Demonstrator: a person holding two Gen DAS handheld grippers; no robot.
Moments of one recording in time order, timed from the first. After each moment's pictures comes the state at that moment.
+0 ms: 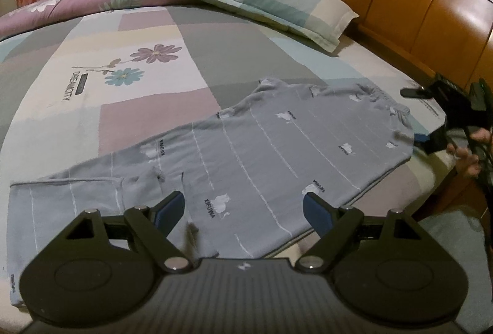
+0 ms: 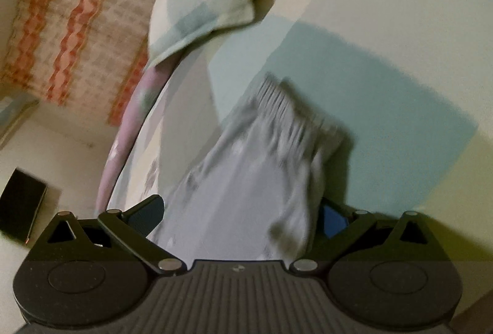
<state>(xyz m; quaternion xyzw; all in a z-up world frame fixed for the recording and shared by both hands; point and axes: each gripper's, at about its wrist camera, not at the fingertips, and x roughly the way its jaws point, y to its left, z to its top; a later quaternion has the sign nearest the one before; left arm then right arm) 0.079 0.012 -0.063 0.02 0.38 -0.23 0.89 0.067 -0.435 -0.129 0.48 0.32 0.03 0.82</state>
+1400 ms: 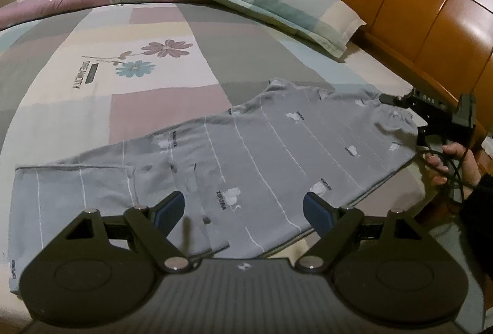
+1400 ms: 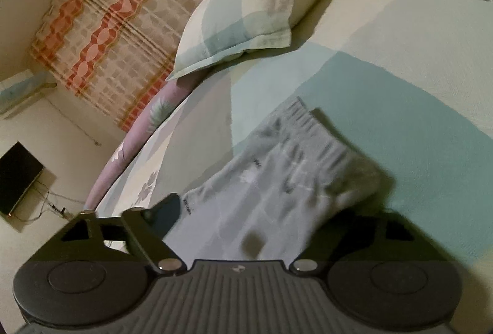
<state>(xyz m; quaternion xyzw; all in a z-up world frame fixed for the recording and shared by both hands) 0.075 0.026 -0.067 -0.01 0.38 -0.23 0.89 0.090 -0.421 -0.143 0.40 0.25 0.02 0.88</state>
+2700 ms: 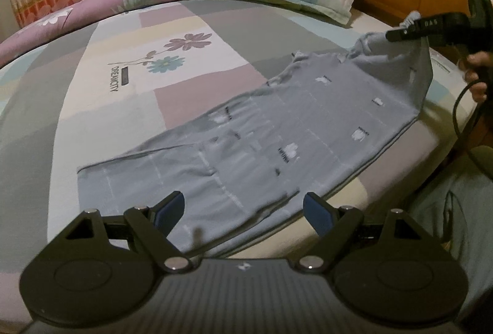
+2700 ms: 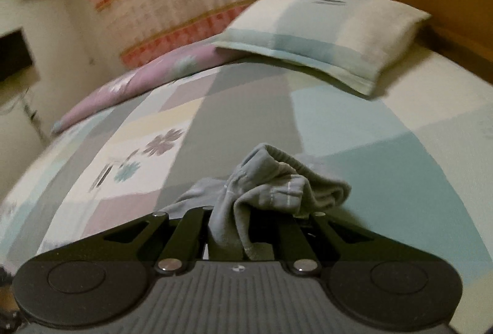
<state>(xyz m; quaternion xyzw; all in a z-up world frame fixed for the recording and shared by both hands) 0.057 0.079 -0.065 0.10 0.39 -0.22 0.89 0.098 -0.297 -0.033 0.16 0.29 0.04 0.94</state>
